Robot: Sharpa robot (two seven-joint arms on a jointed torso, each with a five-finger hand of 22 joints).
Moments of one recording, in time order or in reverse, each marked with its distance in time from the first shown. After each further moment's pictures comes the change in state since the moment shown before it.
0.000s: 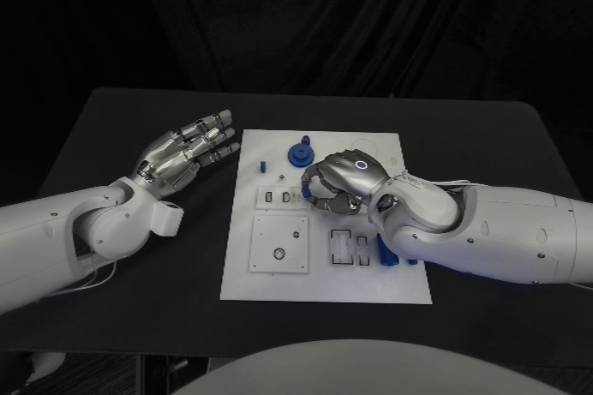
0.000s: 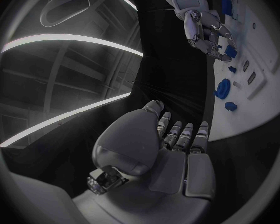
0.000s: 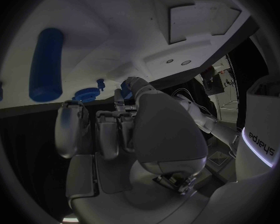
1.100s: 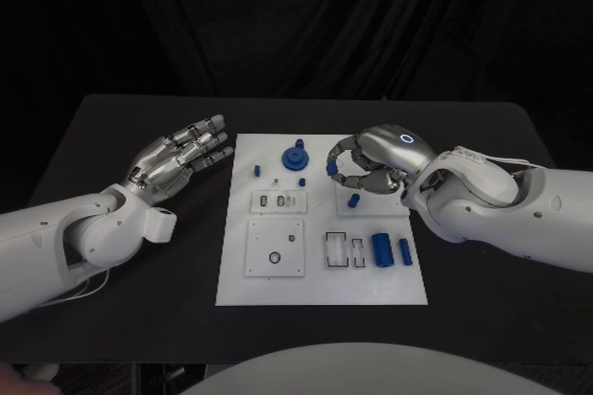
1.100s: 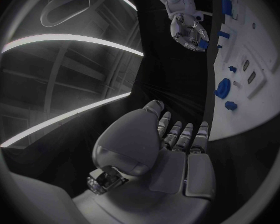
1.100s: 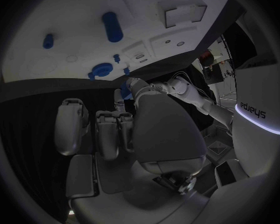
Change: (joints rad) left arm 0.000 0.000 0.000 0.000 0.000 0.000 0.002; left_hand 0.004 0.004 -0.003 0.003 0.000 0.000 0.000 0.000 0.000 0.000 0.000 0.000 0.000 0.000 0.000 0.000 0.000 0.000 0.000 0.000 0.000 0.000; right arm 0.102 -0.212 -0.008 0.114 0.163 -0.049 0.167; right_hand 0.001 0.020 -0.015 0.010 -0.016 -0.013 -0.002 0.010 -0.001 0.000 0.000 0.000 0.000 0.000 0.000 0.000 0.000 0.000 -0.007 0.000 -0.030 0.000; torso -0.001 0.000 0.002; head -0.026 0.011
